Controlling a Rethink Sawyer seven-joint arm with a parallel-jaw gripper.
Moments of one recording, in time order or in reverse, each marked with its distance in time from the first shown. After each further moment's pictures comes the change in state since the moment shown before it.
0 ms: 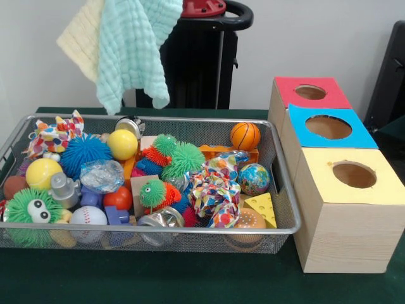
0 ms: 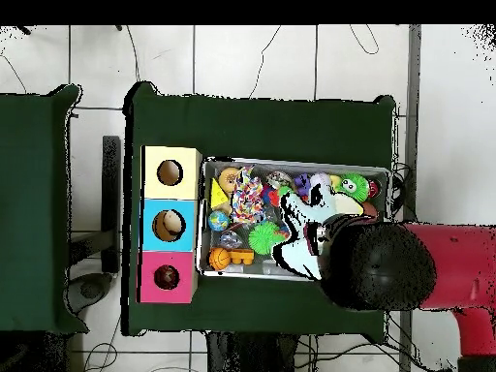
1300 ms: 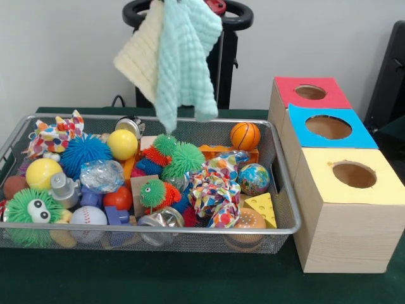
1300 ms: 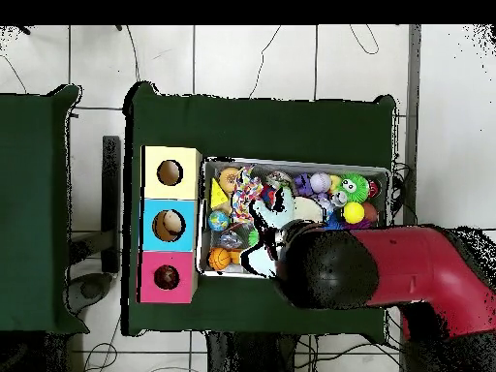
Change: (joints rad) arm 0.057 0.038 0.013 0.112 0.071 -0.134 0.000
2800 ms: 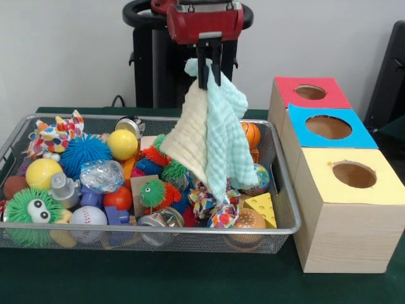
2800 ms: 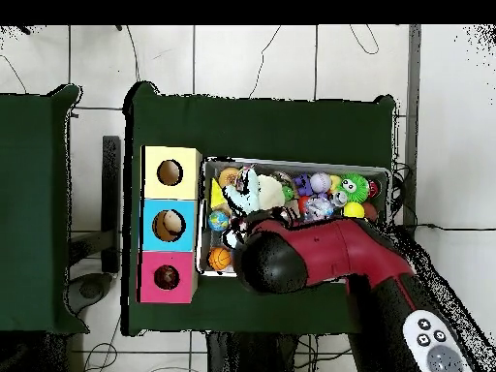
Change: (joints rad) arm 0.209 0.235 -0.190 0.007 -0.236 -0.405 0.000
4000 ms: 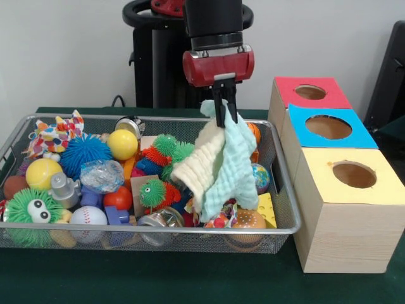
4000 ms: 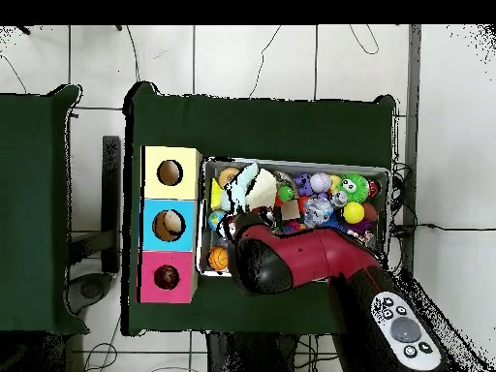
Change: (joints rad) arm 0.111 0.154 -0.159 -0.001 -0.031 -0.306 0.000
